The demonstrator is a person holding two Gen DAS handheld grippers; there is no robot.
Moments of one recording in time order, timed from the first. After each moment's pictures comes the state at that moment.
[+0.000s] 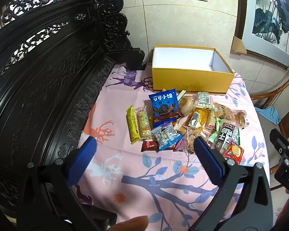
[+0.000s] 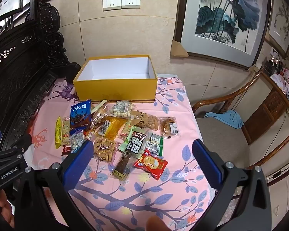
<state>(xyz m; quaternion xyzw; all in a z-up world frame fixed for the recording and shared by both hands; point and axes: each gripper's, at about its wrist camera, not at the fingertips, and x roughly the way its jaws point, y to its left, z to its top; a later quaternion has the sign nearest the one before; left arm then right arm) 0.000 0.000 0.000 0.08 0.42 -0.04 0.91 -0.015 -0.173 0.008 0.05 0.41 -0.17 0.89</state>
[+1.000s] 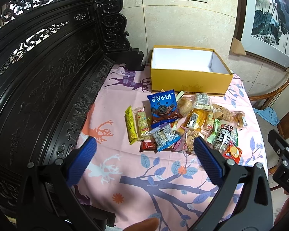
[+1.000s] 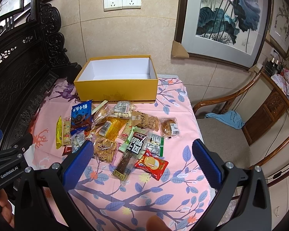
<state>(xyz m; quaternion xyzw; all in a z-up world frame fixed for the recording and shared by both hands) 0.002 -0.001 0.001 0.07 0.41 -0.04 0.91 -0.015 -0.171 0.011 0.05 0.41 -0.17 0.90</state>
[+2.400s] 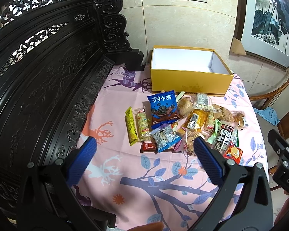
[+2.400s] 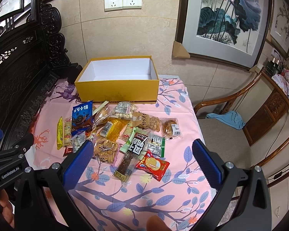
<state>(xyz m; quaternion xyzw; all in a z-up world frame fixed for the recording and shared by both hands) 0.004 0.001 0.001 0.07 0.41 -0.04 0.91 -0.012 -0.173 0.010 0.05 0.41 -0.17 0.90</state>
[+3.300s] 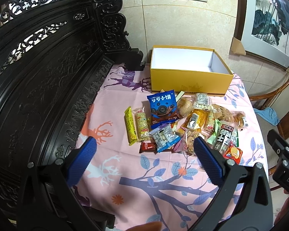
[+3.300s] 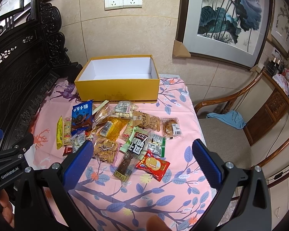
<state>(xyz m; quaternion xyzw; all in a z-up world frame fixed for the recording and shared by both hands) 0.006 0.000 -0.001 0.07 0.41 -0.05 0.91 -0.010 -0.173 0.007 0.05 0.41 -0.17 0.90</state>
